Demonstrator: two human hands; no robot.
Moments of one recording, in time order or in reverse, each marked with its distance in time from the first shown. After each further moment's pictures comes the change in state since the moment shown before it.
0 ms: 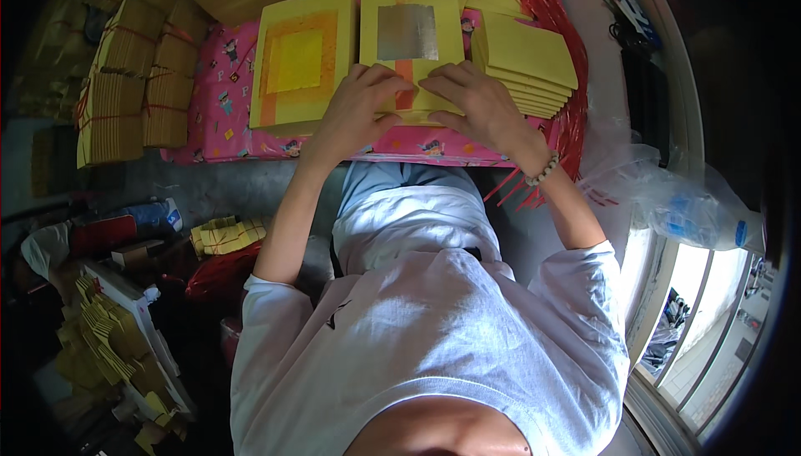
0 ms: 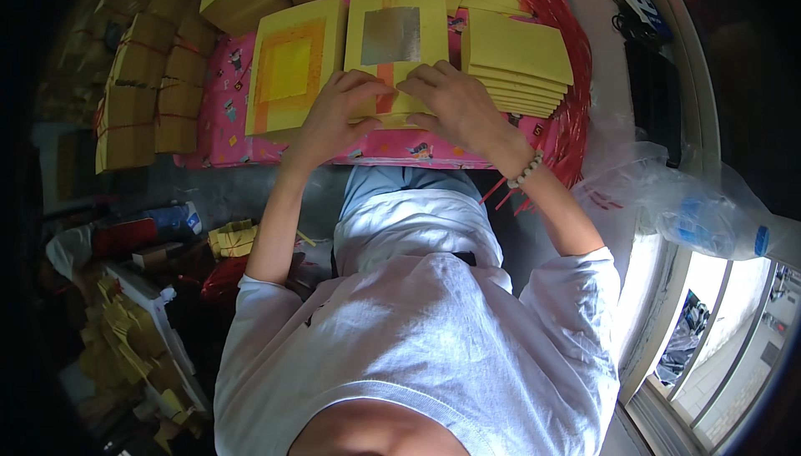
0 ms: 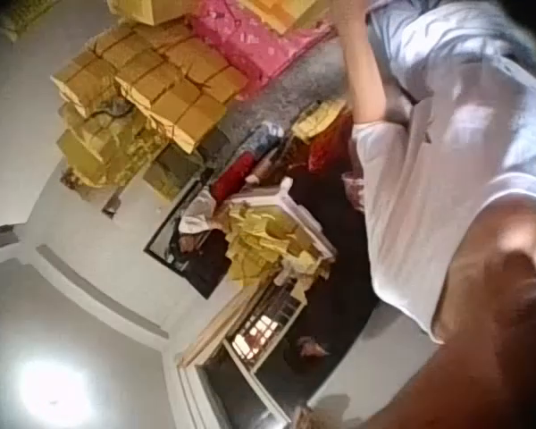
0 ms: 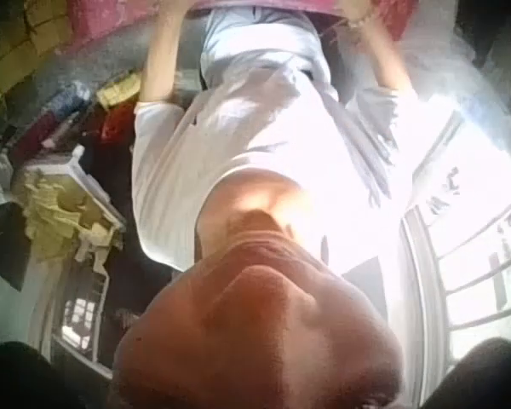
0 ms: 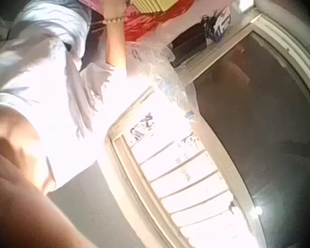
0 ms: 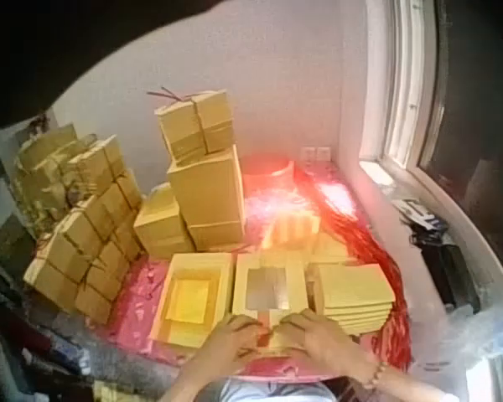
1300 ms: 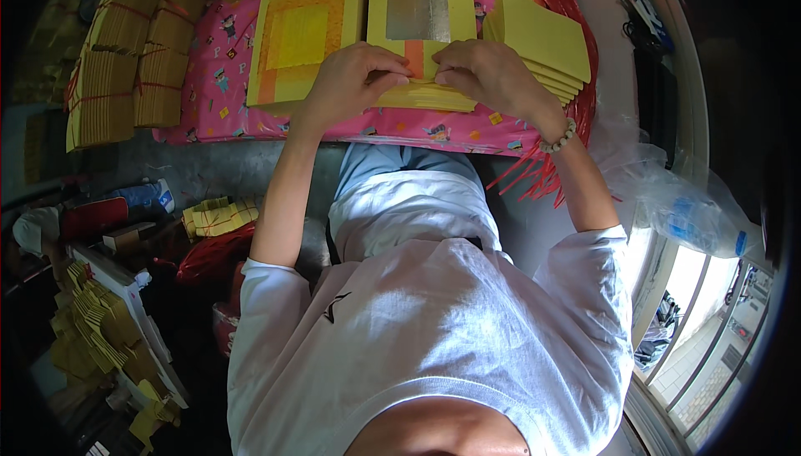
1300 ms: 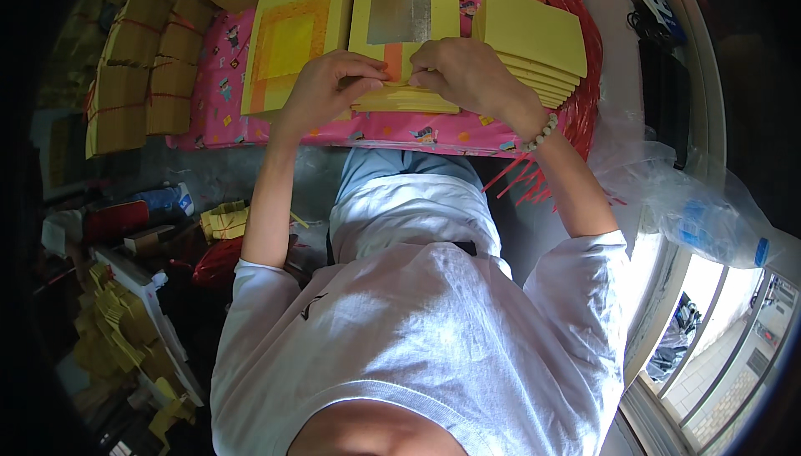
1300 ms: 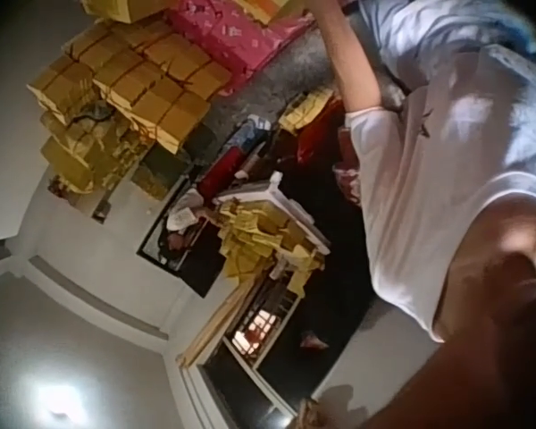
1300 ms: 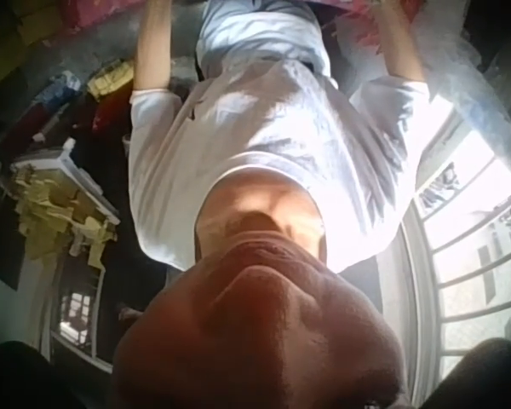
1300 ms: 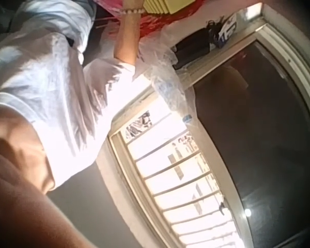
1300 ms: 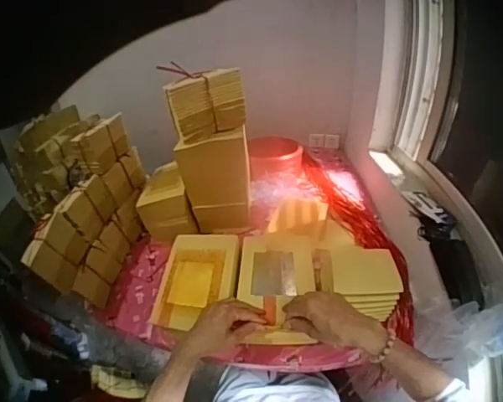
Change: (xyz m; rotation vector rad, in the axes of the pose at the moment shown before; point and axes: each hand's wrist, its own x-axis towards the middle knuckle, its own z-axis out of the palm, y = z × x) left_hand 0.005 -0.023 -0.007 -0.189 0.008 -0.100; right_hand 0.025 0.017 -0.005 0.110 -0.175 0.036
